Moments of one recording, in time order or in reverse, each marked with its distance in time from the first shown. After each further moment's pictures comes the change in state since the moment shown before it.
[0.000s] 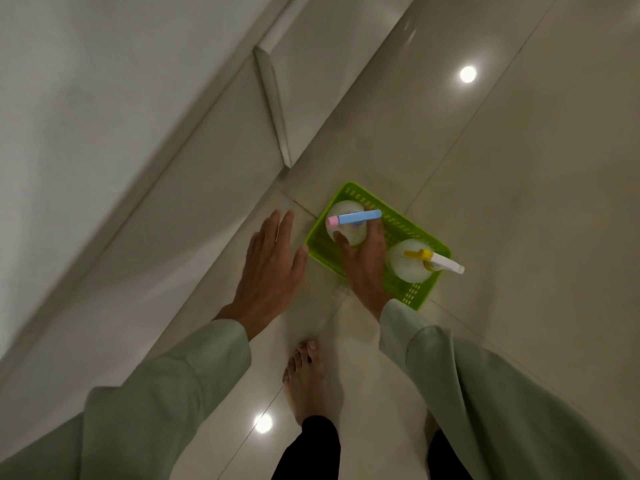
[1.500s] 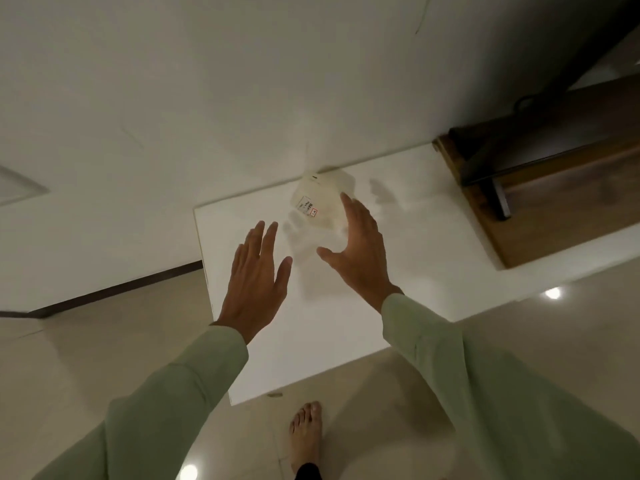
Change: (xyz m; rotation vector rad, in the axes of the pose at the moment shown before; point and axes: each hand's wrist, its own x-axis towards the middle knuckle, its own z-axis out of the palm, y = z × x) left_hand -0.307 -0.140 -0.392 -0.179 0.623 -0.344; right_hand -0.284 -0.456 0.165 -0.525 -0.607 -0.804
